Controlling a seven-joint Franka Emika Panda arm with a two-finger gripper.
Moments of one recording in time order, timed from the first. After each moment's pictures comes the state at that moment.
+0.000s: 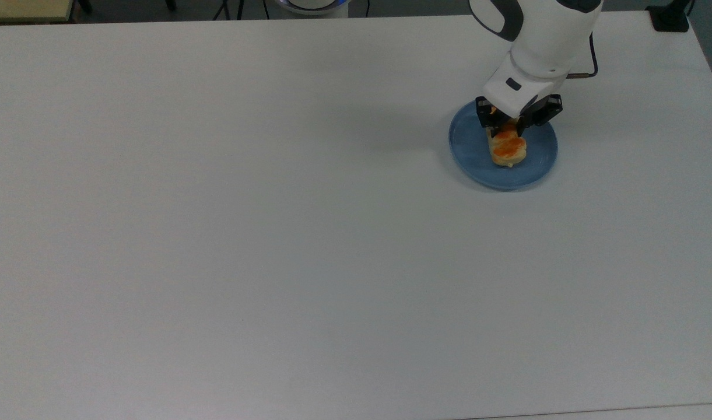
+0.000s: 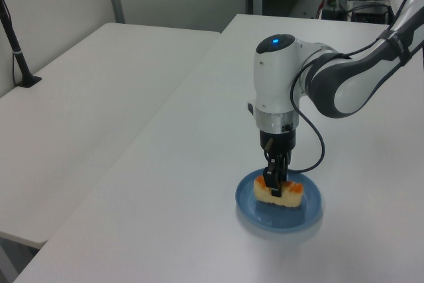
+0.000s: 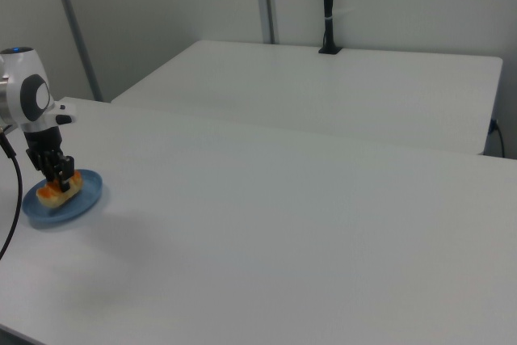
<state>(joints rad) 0.30 0.44 0.35 -1.72 -0.10 2.11 0.64</state>
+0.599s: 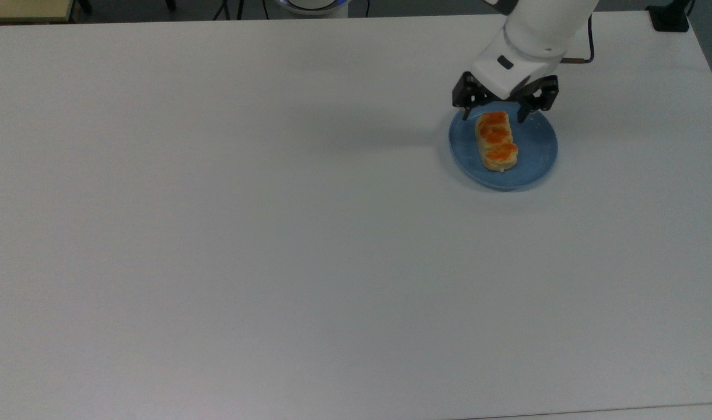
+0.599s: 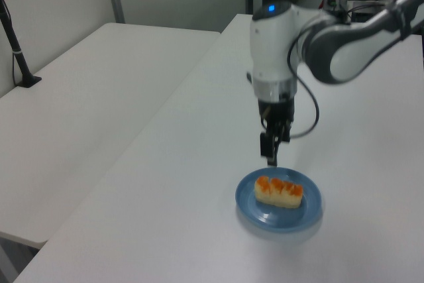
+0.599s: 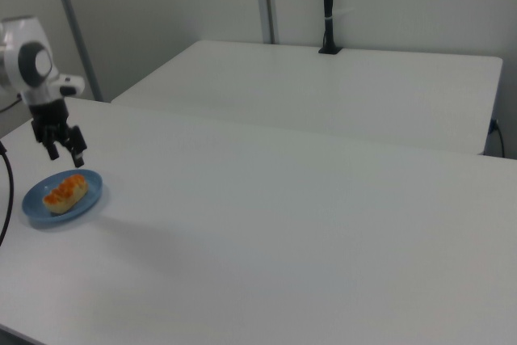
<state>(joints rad) 0.25 0.35 0.34 -1.63 -0.12 1.88 0.65</state>
